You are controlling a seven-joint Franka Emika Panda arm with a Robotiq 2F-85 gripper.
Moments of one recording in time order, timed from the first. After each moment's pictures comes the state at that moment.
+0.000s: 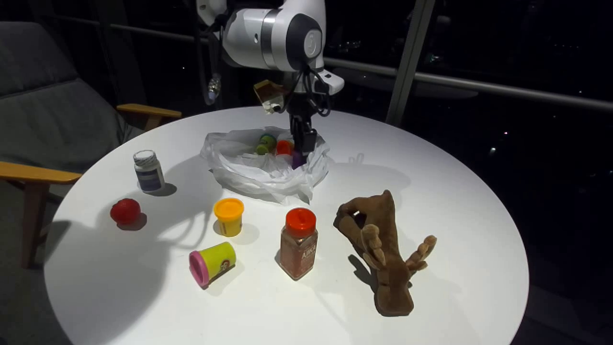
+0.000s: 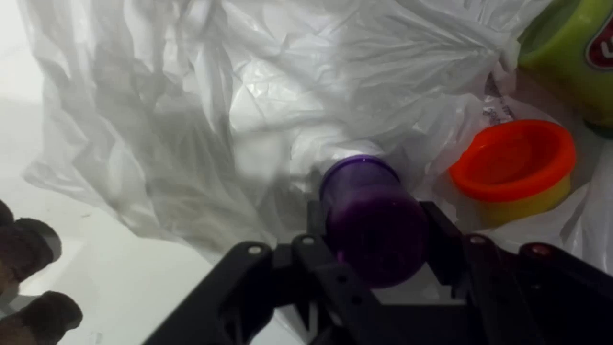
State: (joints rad) arm 0.15 0.99 -0.12 -1.21 0.04 2.25 0.83
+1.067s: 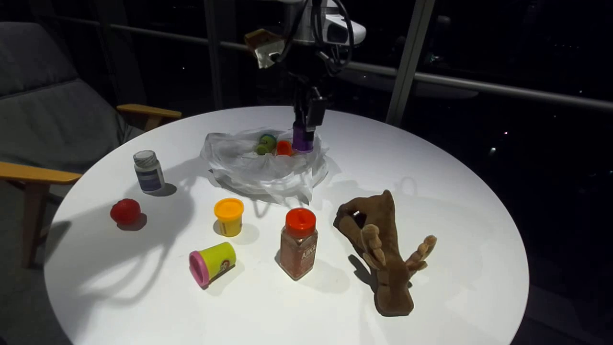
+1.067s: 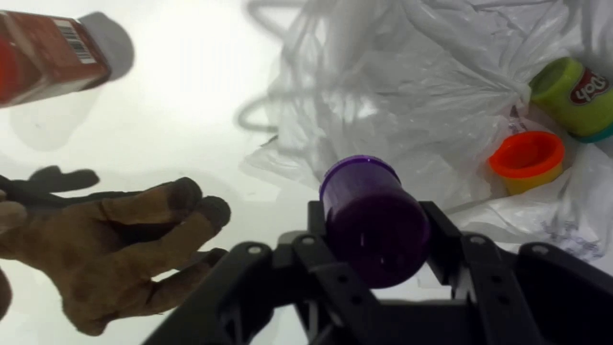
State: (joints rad) arm 0.09 0.53 -0.09 -1.75 0.05 2.34 0.73
